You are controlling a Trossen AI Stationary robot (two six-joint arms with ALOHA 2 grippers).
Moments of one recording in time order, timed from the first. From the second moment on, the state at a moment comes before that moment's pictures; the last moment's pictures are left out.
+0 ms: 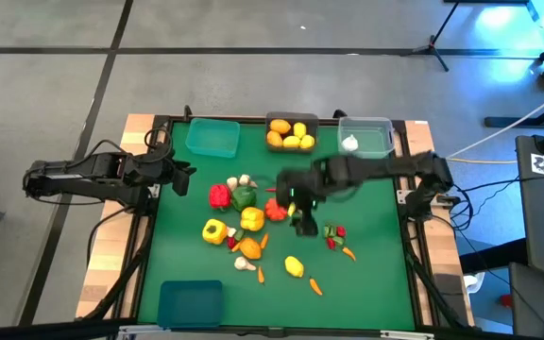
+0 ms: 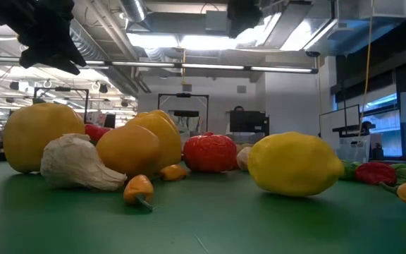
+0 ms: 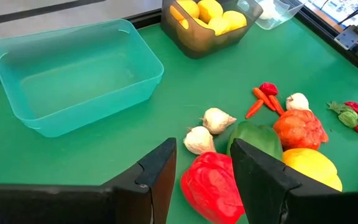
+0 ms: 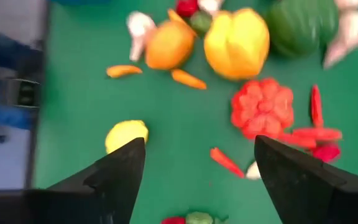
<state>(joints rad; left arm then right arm) 0.03 0.52 0.65 -0.86 -0.48 -0.75 0.12 1.84 1.87 -1.15 -0.14 0.09</state>
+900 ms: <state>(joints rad) 0.03 0.52 0.65 -0.86 -0.45 -0.76 0.39 1.99 1.69 -0.86 -0.12 0.76</state>
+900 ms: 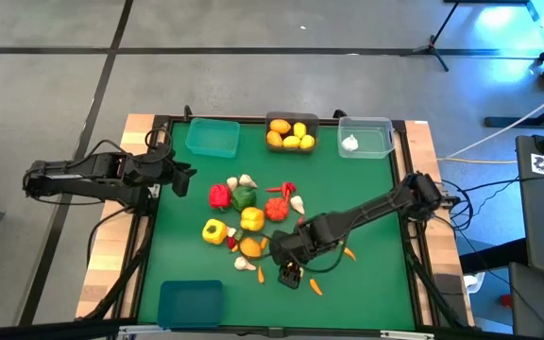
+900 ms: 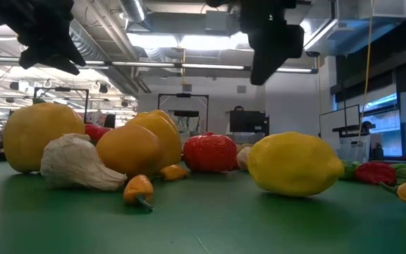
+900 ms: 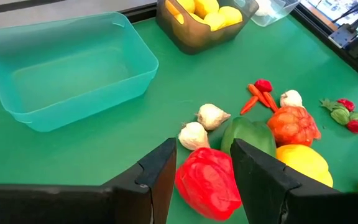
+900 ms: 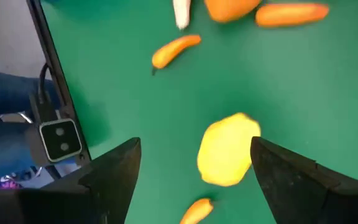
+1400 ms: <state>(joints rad) 0.03 0.52 0.65 -0.86 -0.42 -0.77 0.40 1.99 1.58 -0.86 0.01 0.87</state>
